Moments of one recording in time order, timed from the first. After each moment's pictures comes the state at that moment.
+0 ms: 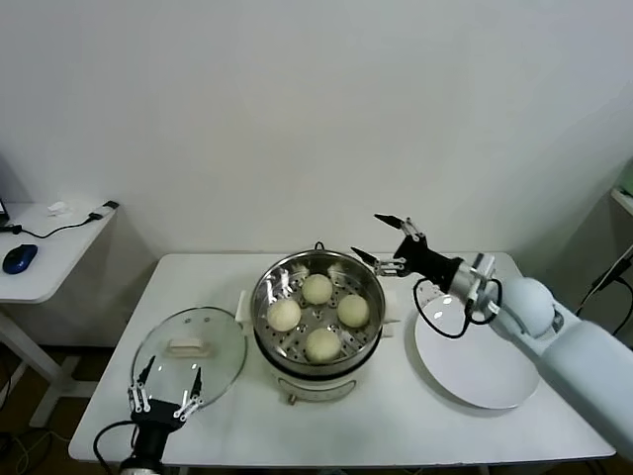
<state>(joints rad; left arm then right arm) 1.72 -1.56 -0.76 -1.97 0.46 -0.24 0.06 -0.68 0.67 -0.05 1.73 0.67 0.11 -0.35</state>
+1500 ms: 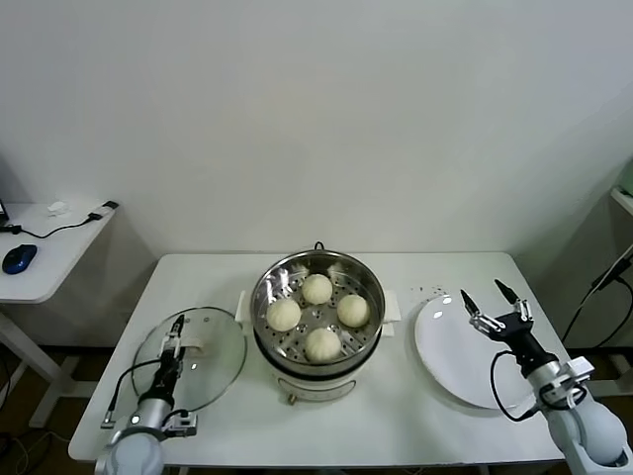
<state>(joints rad) 1.29 -1.48 -0.78 -1.52 1.68 -0.16 -0.18 -1.33 1.02 0.68 1.65 0.55 0.17 -0.36</state>
